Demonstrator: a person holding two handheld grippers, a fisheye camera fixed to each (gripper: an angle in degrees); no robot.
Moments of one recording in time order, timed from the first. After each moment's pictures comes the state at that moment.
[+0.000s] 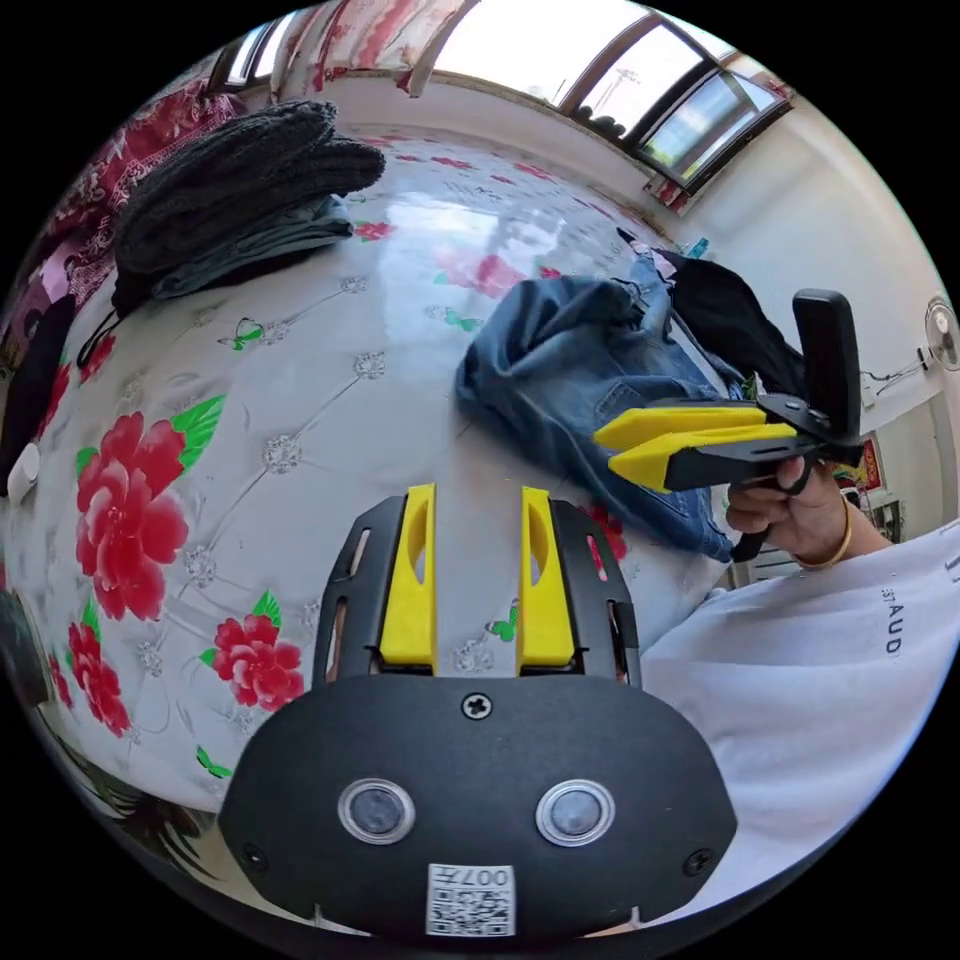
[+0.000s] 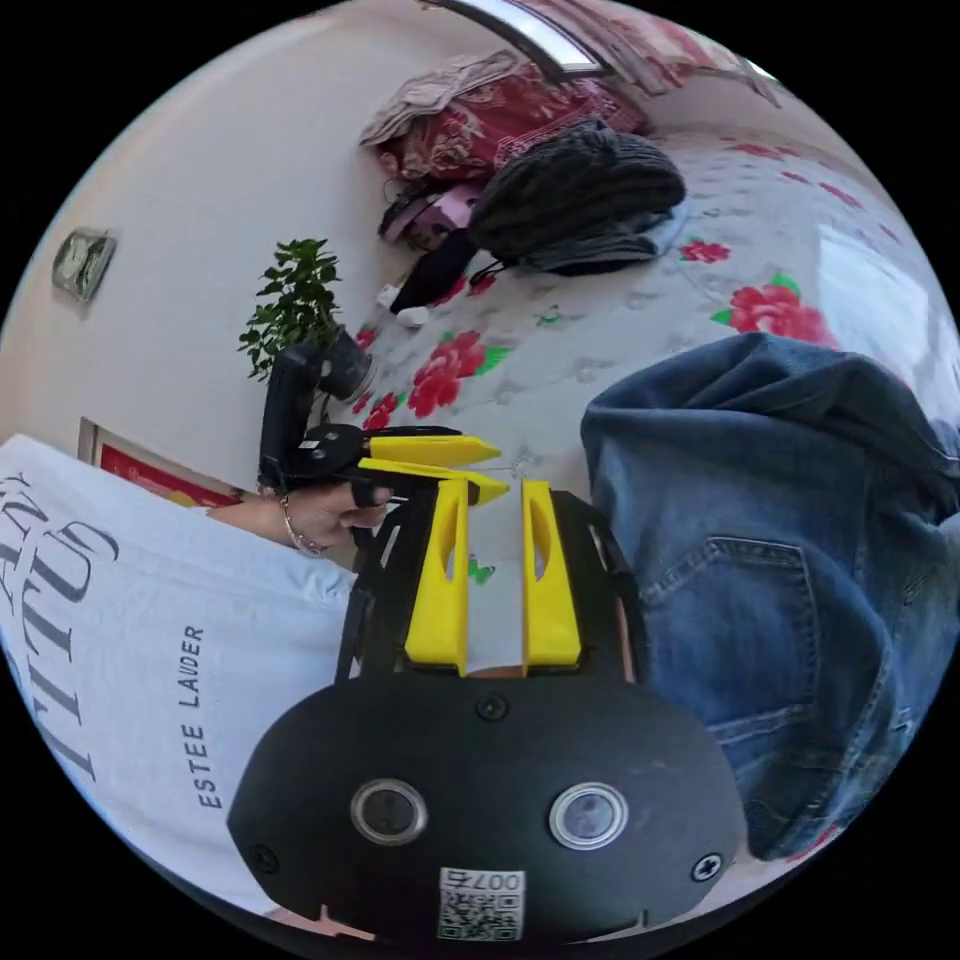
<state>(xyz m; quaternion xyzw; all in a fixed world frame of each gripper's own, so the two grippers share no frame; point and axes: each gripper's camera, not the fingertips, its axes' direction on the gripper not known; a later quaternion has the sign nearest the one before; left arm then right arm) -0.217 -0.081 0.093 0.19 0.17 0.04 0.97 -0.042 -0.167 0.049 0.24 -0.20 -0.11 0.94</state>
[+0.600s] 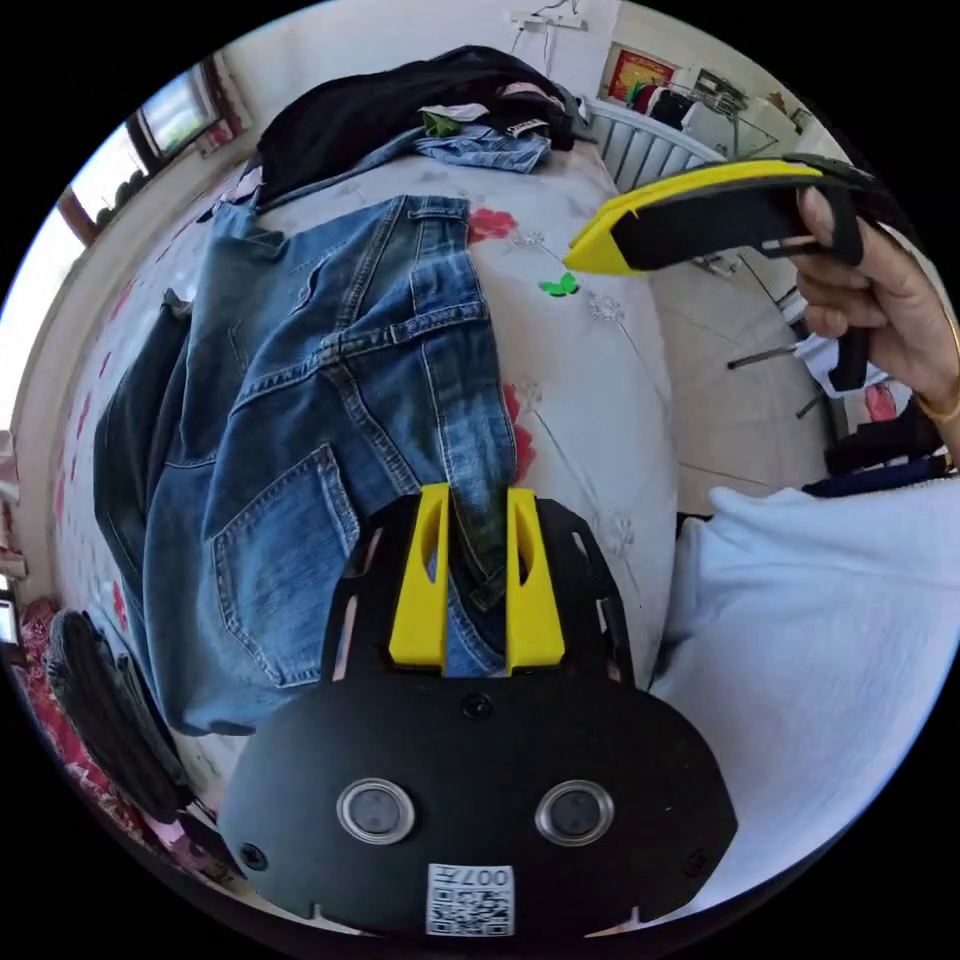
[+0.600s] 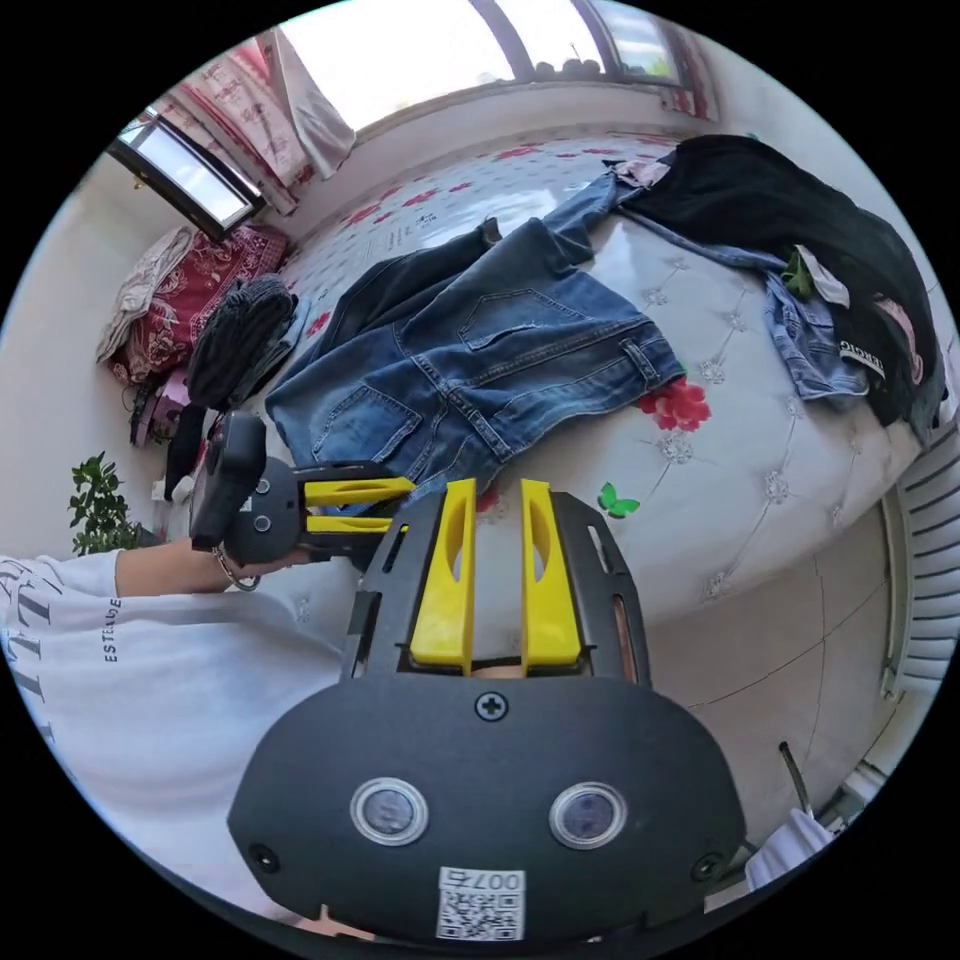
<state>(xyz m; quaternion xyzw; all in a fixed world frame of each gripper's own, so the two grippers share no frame) 0.152 -0.088 0.139 0.12 0.02 0.55 0.82 0.089 0.156 0.035 0.31 -0.05 0.34 0.89</state>
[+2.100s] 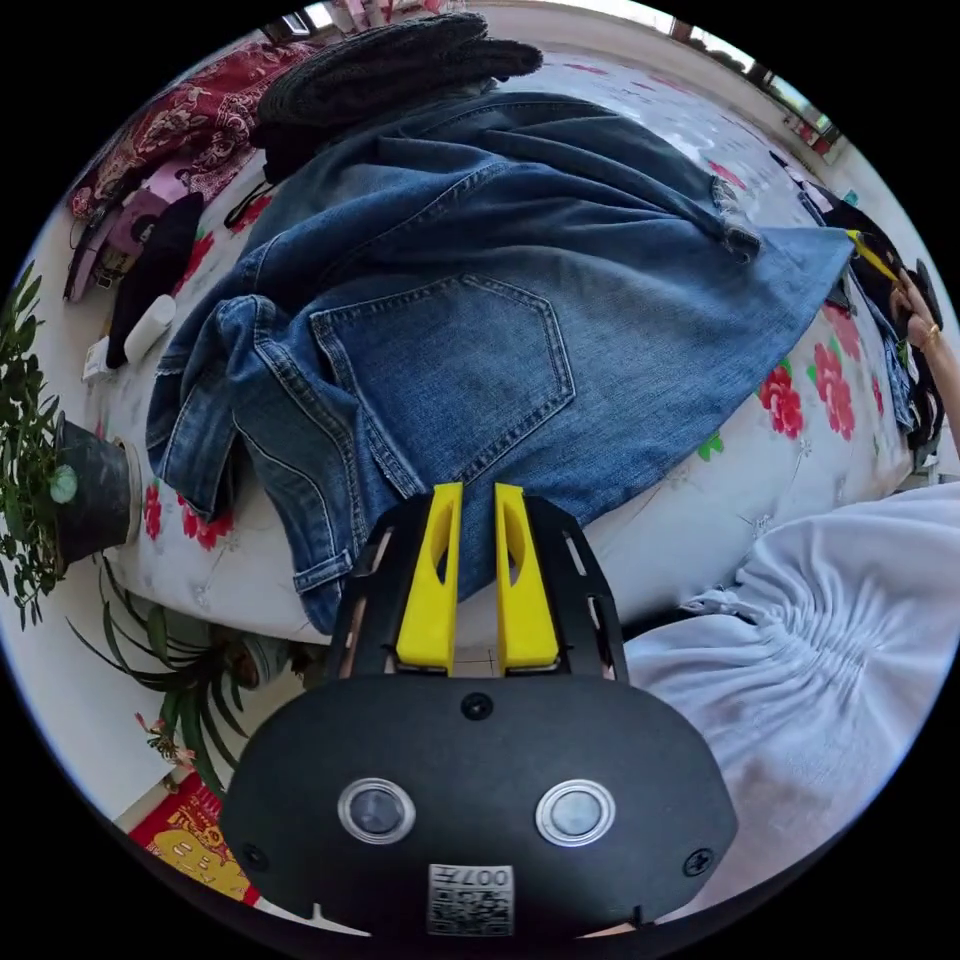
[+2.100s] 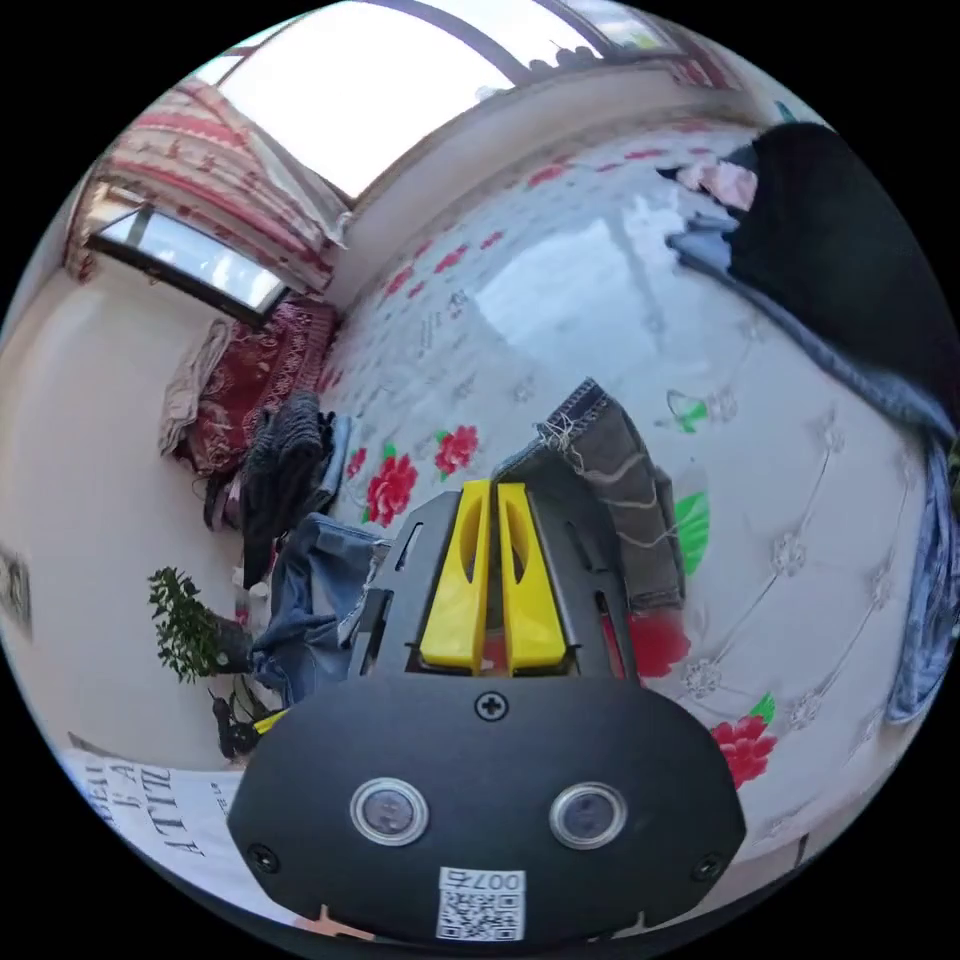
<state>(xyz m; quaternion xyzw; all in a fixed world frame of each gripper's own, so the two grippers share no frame) -0.225 0.091 0.057 -0.01 0.00 -0.04 1.00 0.374 0.022 -0.085 0.41 -0.16 0.26 0.86</state>
